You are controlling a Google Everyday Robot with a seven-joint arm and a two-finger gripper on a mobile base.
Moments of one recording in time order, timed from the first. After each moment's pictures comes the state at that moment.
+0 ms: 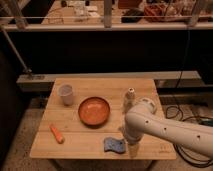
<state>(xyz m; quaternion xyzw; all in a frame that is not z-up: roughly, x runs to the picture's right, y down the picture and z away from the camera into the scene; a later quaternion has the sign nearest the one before) 0.108 0.264 0.698 -0.33 -0.11 -0.14 0.93</state>
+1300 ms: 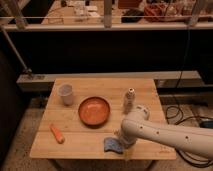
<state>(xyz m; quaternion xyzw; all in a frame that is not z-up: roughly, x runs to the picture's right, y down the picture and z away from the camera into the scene) 0.092 0.295 0.738 -0.33 -0.12 -0.13 0.93</state>
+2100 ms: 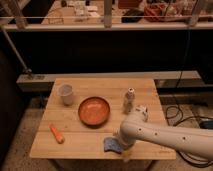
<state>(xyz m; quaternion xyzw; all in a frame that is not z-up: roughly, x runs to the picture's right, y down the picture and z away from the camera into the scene) 0.087 0.305 0.748 -0.34 -0.13 -0.12 0.92</state>
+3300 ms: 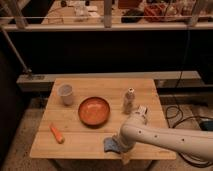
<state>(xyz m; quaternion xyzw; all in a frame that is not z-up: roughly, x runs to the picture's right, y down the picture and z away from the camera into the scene) 0.085 0.321 0.755 -0.34 -0.14 -0.12 0.92</state>
